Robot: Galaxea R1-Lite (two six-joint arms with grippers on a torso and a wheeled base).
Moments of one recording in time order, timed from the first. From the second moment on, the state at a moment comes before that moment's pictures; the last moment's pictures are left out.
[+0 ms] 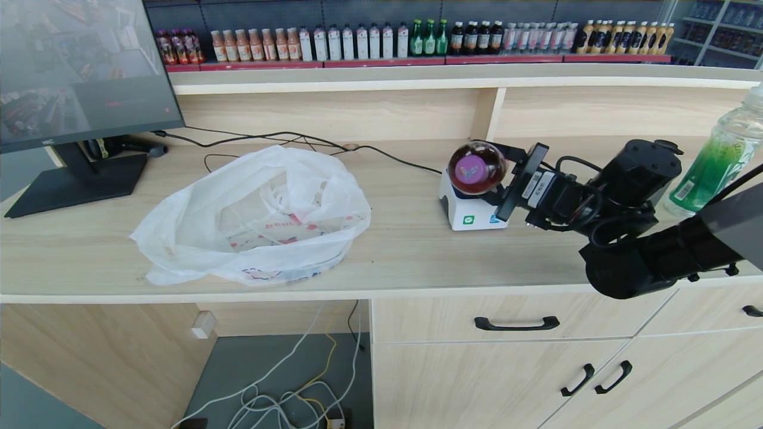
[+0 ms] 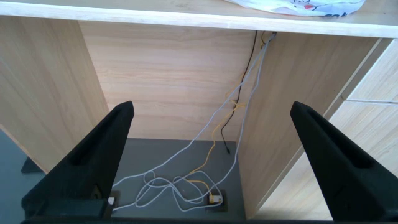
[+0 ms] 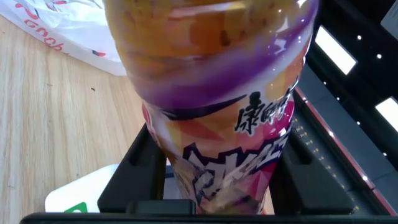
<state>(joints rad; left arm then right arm) 0.00 0.00 0.00 0.00 0.00 0.01 0.25 2.10 -1.15 -1.40 0.81 -0.90</state>
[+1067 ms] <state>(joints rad) 0.00 0.00 0.00 0.00 0.00 0.01 0.37 2.06 -1.09 -1.57 0.46 -0.49</state>
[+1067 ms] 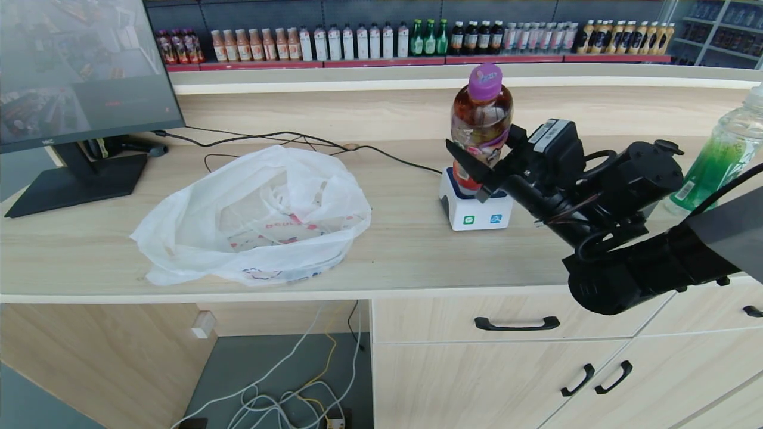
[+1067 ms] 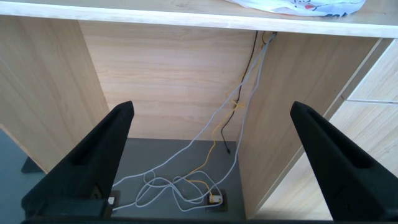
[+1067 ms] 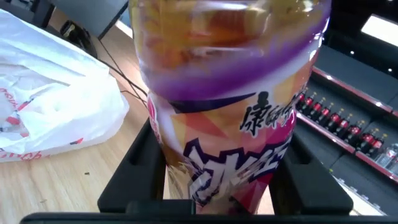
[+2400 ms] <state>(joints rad) 0.00 0.00 0.00 0.00 0.00 0.00 0.46 1.78 -0.75 -1.57 0.00 -0.07</state>
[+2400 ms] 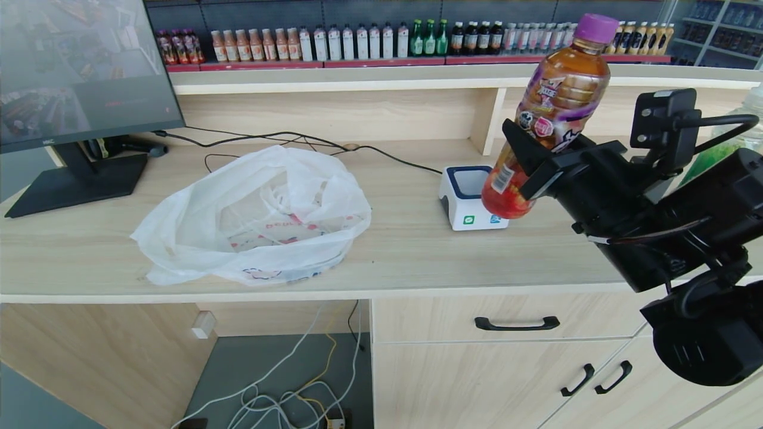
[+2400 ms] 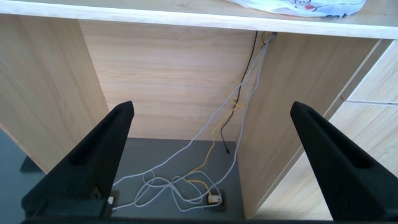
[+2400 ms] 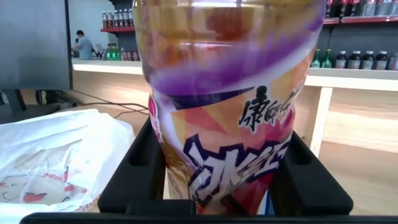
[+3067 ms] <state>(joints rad) 0.00 0.00 0.00 0.00 0.00 0.00 0.46 1.79 -0.76 -1.57 0.00 -0.04</state>
